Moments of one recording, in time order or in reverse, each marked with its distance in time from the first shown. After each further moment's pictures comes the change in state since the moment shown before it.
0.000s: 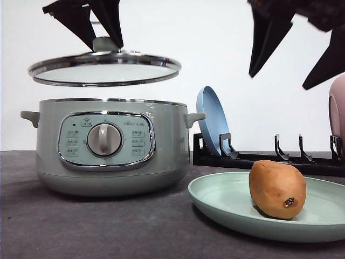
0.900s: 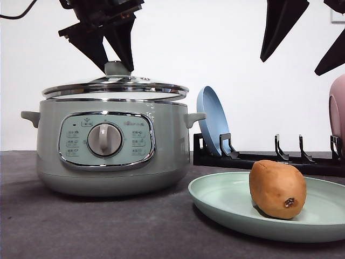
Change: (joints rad) left_arx -0.020 0.089 0.000 0.045 -0.006 0.008; right_arx 0.000 -0.052 0.000 -0.036 0.008 0.000
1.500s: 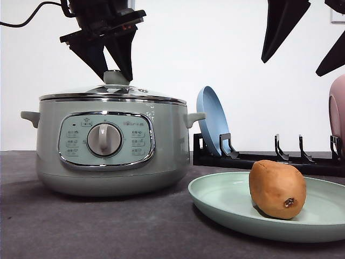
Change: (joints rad) left_arx -0.008 0.022 0.000 -0.014 -0.042 0.007; right_arx 0.000 0.000 0.000 -0.001 0.000 0.000
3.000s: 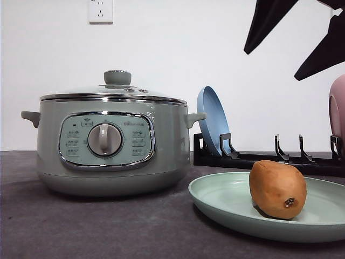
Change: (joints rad) left_arx 0.000 -0.386 0.004 -0.243 0.236 -0.008; right_arx 0.000 0.000 0.000 -0.035 -0.260 -0.050
